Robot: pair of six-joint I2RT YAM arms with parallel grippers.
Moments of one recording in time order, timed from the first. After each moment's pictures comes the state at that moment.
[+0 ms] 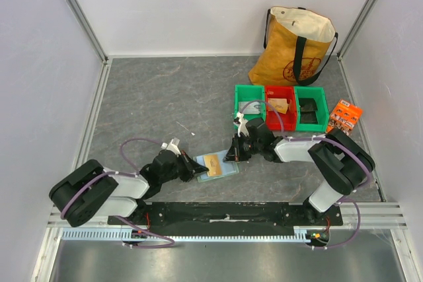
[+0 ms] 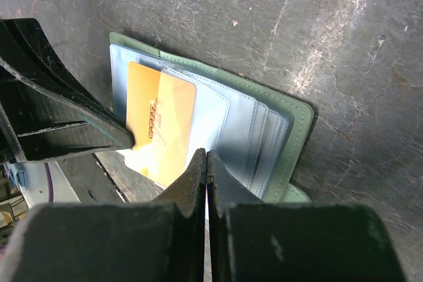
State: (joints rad) left arm -0.74 1.31 0.06 0.72 0.18 -1.28; right arm 0.67 1.63 0.61 0.25 -0.46 0.60
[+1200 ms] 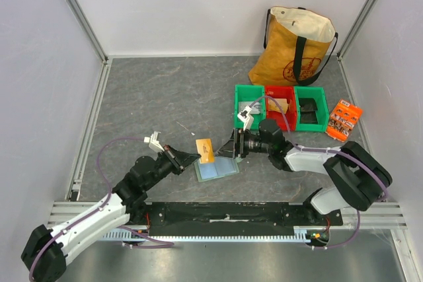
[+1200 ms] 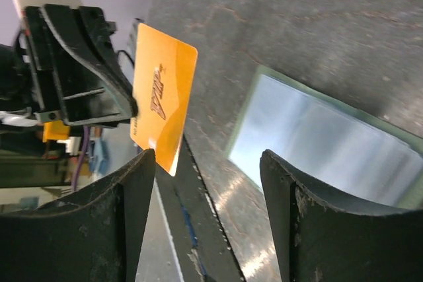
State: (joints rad) left arm -0.73 0.52 0.05 0.29 0.03 -1.24; right arm 0.66 1.45 0.48 0.59 -0.61 0.76
